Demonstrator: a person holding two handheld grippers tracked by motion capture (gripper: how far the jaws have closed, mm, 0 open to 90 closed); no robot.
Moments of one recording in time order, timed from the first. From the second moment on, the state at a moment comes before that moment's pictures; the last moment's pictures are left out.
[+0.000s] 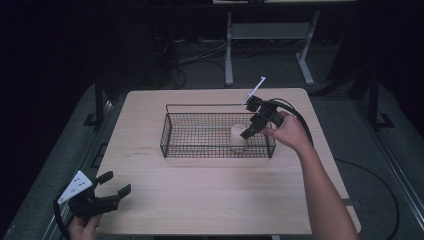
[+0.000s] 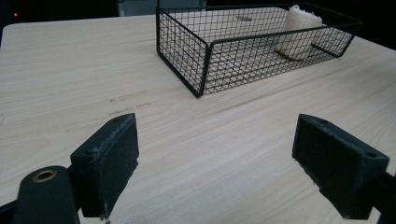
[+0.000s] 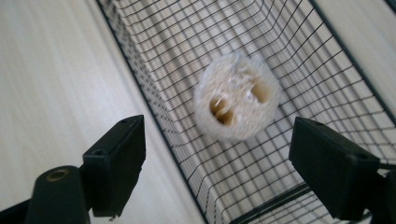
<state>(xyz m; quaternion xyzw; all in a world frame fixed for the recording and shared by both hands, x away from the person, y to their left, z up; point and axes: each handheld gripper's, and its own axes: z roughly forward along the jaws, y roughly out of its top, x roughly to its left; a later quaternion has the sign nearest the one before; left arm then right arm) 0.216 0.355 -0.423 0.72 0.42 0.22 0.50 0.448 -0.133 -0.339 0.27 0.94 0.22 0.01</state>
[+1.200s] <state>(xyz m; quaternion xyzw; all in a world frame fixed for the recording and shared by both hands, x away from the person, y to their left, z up) 0.216 0.348 -0.425 0.73 0.42 0.22 0.50 0.377 -0.174 -0.339 0.24 0.94 0.23 0.02</state>
